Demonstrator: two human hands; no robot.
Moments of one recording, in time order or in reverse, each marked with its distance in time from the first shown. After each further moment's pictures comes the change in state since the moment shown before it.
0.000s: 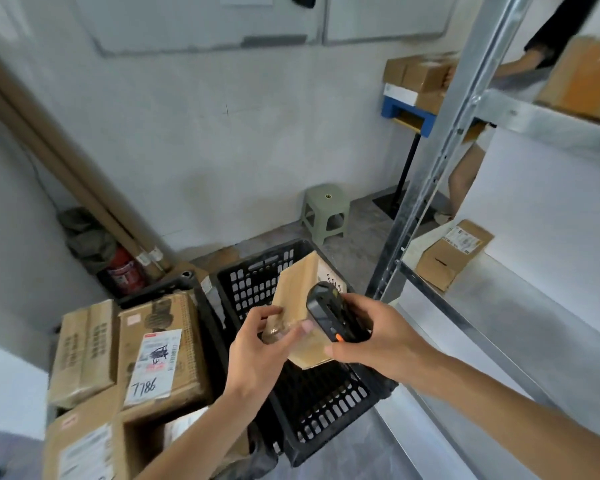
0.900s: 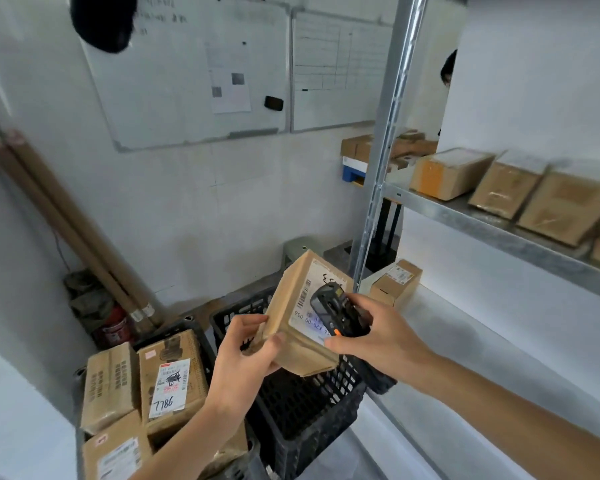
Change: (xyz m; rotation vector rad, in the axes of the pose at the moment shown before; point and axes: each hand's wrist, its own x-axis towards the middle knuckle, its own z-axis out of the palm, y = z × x) left_hand -0.146 0.124 -0.043 -0.112 -0.147 0.188; right_hand -0.153 -0.102 -0.029 -0.046 0.256 -0.111
